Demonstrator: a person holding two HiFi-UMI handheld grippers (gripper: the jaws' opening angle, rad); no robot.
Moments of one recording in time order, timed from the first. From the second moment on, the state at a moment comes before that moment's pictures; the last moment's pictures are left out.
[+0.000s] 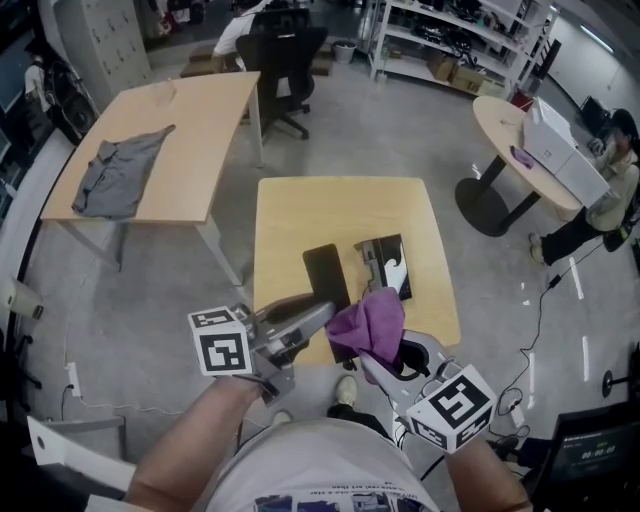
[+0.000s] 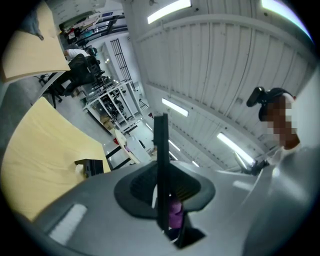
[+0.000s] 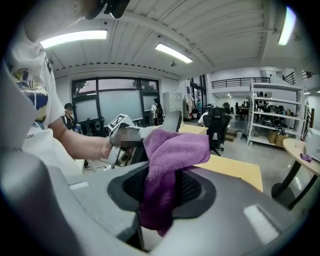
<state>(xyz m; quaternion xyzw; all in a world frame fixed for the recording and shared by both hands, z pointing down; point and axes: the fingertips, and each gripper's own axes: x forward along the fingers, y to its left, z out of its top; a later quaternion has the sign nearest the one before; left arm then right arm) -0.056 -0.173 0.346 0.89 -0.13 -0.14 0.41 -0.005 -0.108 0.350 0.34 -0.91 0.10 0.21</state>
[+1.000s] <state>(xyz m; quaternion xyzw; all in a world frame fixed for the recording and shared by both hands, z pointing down) -0.034 -0.147 0.363 0.90 -0.13 -0.11 0.40 -0.024 -0.145 0.291 0.36 -0.90 0.02 0.23</state>
